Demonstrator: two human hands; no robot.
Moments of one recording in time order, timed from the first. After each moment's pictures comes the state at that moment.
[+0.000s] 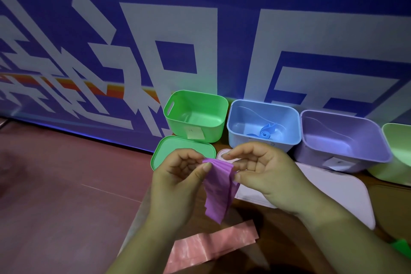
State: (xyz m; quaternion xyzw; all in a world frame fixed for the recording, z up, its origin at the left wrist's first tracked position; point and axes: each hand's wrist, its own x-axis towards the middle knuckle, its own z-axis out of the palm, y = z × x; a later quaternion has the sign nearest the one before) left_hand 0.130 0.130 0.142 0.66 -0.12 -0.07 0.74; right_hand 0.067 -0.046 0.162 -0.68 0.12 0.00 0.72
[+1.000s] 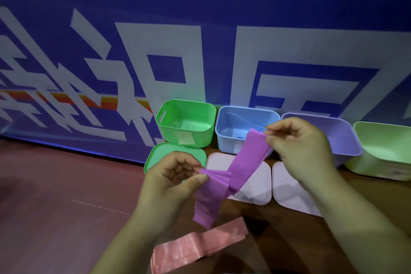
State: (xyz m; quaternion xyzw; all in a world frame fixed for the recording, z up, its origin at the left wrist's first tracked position) left_hand 0.102 0.146 0.169 0.66 -0.21 -0.15 0.71; right_hand 0.033 -0.093 0.187 -0.75 0.29 -0.25 0.53
